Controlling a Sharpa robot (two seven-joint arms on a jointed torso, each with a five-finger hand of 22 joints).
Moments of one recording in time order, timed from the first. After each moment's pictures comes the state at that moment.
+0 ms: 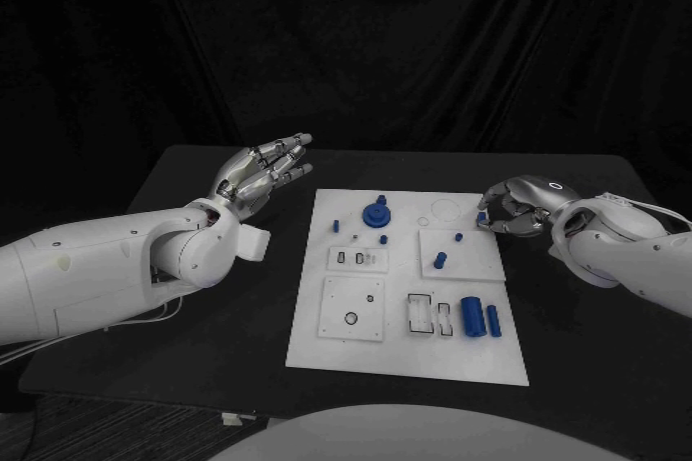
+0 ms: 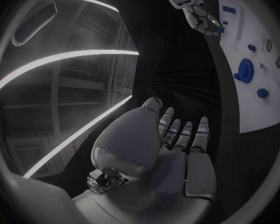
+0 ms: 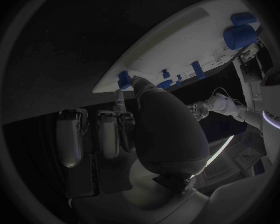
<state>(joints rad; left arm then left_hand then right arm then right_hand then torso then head) 1.23 -0.94 -0.21 1.56 0.02 -0.20 0.63 1.54 0.20 -0.04 0.23 0.67 0.48 0.15 0.07 0.05 0.13 0.13 0.15 0.03 0.09 0.19 0.10 0.03 0.16 0.15 0.29 0.10 0.05 1.21 -0.87 -0.21 1.25 -1.43 -0.41 0.01 1.39 -0.15 0.19 0.28 0.34 0.76 0.08 0.38 0.25 1.46 -0.01 1.57 1.31 1.47 -0.07 1.57 1.31 0.03 1.47 0.04 1.51 1.31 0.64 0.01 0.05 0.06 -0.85</state>
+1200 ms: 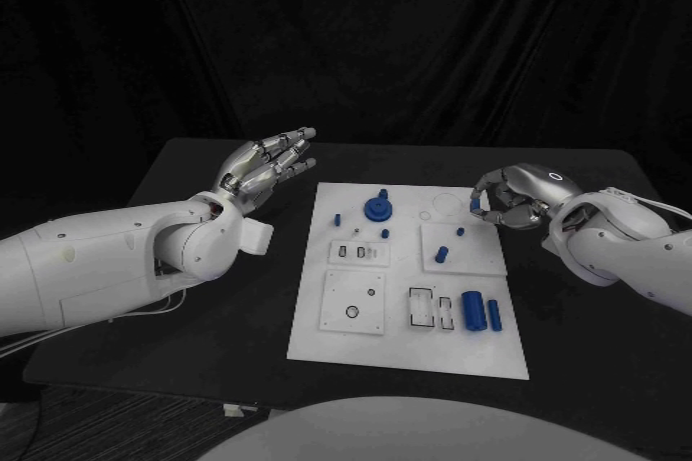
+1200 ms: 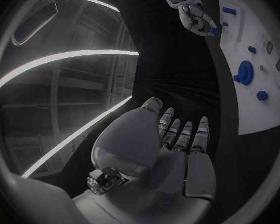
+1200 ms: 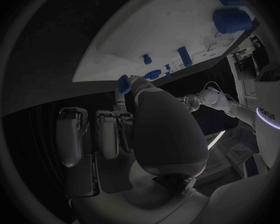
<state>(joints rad) 1.23 -0.93 -0.21 1.56 0.02 -0.19 0.63 1.54 0.20 -0.03 0.23 0.67 0.48 0.15 0.07 0.05 0.13 0.13 0.15 0.03 0.09 0.19 0.10 0.03 0.16 0.15 0.29 0.10 0.05 1.22 -0.90 -0.21 1.37 -1.43 -0.49 0.02 1.44 -0.14 0.22 0.26 0.39 0.83 0.08 0.50 0.32 1.46 -0.01 1.57 1.31 1.47 -0.07 1.57 1.31 0.03 1.47 0.04 1.51 1.31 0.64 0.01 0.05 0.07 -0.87</state>
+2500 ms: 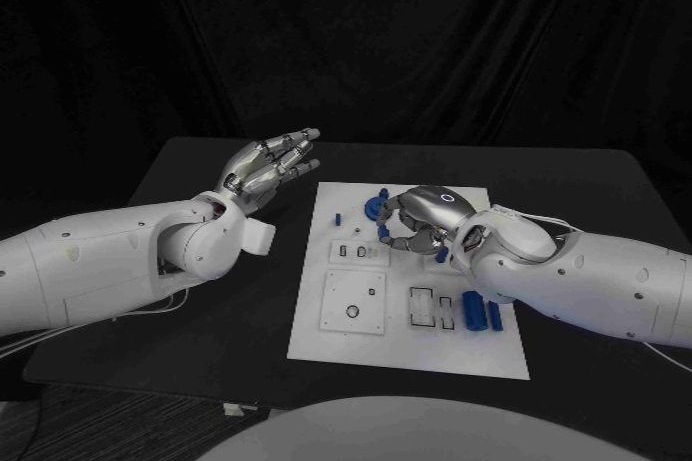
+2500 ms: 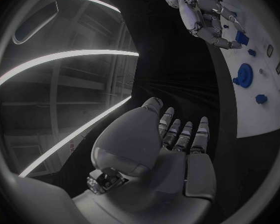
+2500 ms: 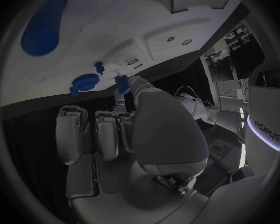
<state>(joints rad) 1.23 -0.92 -0.21 1.55 0.02 -0.18 0.62 1.54 0.20 -0.03 0.23 0.67 0.48 0.15 0.07 0.05 0.13 0.13 0.15 0.03 0.09 0.19 0.10 0.03 0.16 0.15 0.29 0.10 0.05 1.18 -0.67 -0.21 1.49 -1.57 -0.46 -0.09 1.44 -0.13 0.22 0.26 0.39 0.83 0.09 0.50 0.32 1.47 0.01 1.57 1.31 1.47 -0.06 1.57 1.31 0.03 1.47 0.05 1.48 1.31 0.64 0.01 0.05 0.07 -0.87</state>
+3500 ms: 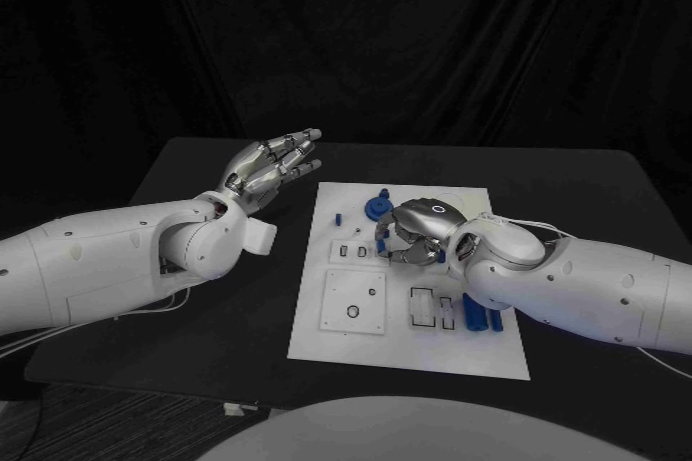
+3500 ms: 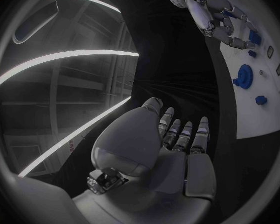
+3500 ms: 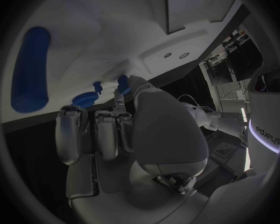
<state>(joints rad) 1.23 -0.92 -0.21 1.55 0.02 -0.17 0.62 1.54 0.20 -0.03 0.23 0.67 0.48 0.15 0.07 0.05 0.13 0.13 0.15 0.03 0.09 0.19 0.10 0.03 0.16 0.15 0.29 0.10 0.05 1.16 -0.64 -0.21 1.46 -1.58 -0.38 -0.11 1.43 -0.14 0.22 0.25 0.37 0.82 0.10 0.48 0.31 1.46 0.01 1.57 1.31 1.46 -0.05 1.57 1.31 0.03 1.46 0.06 1.47 1.31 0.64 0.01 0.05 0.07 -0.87</state>
